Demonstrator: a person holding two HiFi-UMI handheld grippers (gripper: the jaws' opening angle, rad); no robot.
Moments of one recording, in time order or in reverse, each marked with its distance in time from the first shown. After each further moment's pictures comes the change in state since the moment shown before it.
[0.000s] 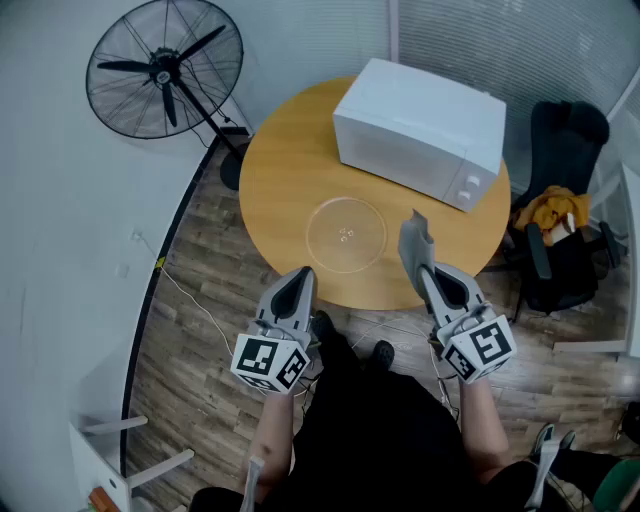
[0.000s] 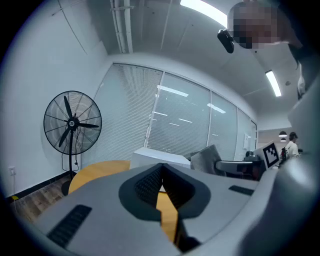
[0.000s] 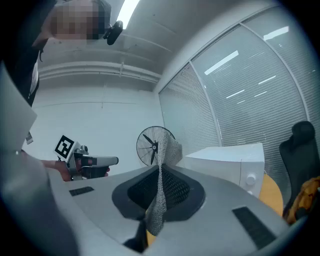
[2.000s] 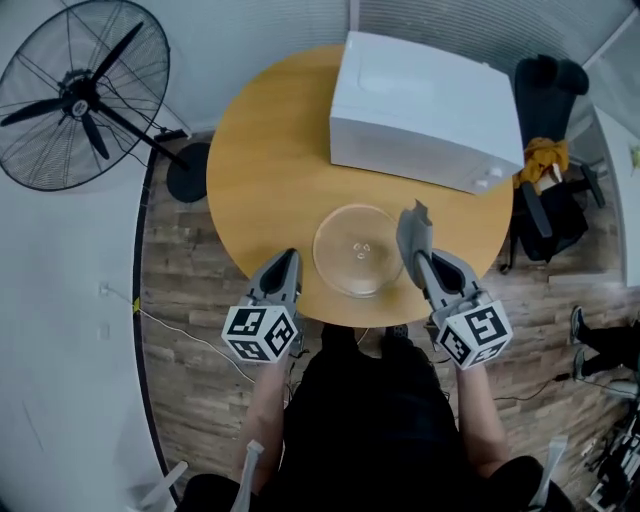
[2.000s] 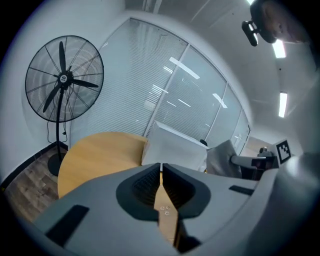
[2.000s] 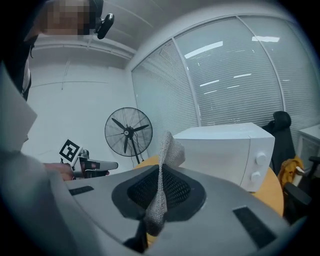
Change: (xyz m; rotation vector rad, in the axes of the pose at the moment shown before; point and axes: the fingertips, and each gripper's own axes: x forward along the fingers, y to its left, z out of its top) left arm 0.135 0.208 -0.067 -0.179 0.304 -0.178; right arm 0.165 -0.024 -0.049 0.119 0.188 -0.348
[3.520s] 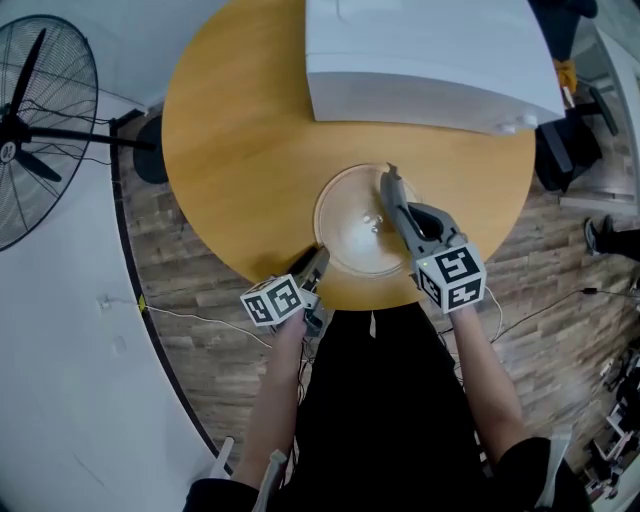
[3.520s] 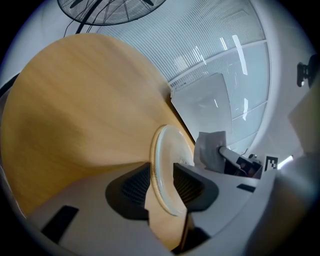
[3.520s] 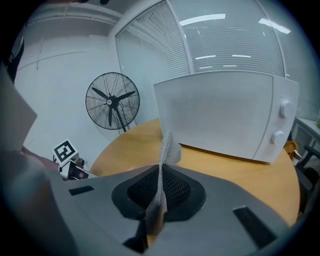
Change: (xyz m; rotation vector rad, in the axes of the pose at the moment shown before) left arm 0.078 0.074 -0.205 -0.539 0.488 -0.120; right arm 0.127 -0.040 -0.133 0.037 0.315 -0.108
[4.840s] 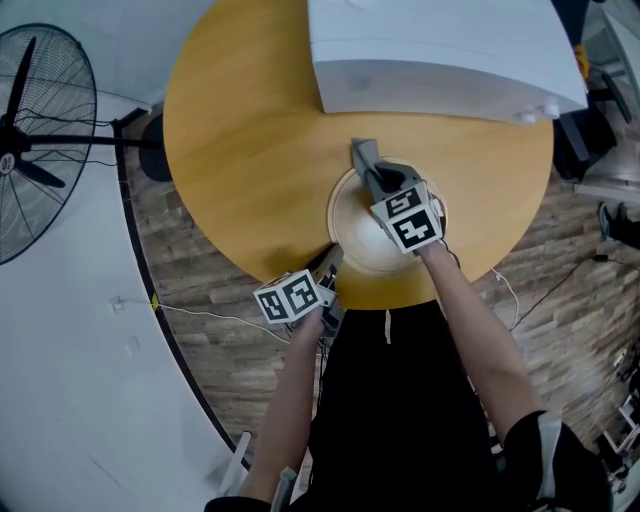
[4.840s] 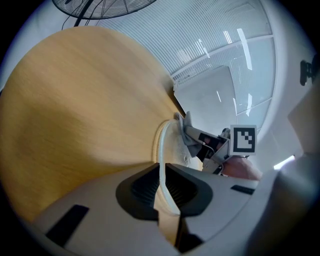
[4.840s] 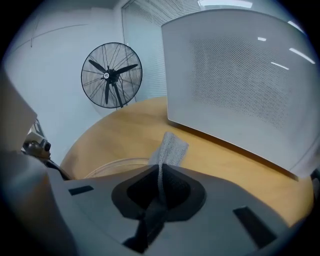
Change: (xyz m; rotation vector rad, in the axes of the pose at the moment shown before) left arm 0.012 0.002 -0.004 -0.009 0.075 0.024; right arm 0.135 -0.001 -0.024 -0.106 0.196 -0.007
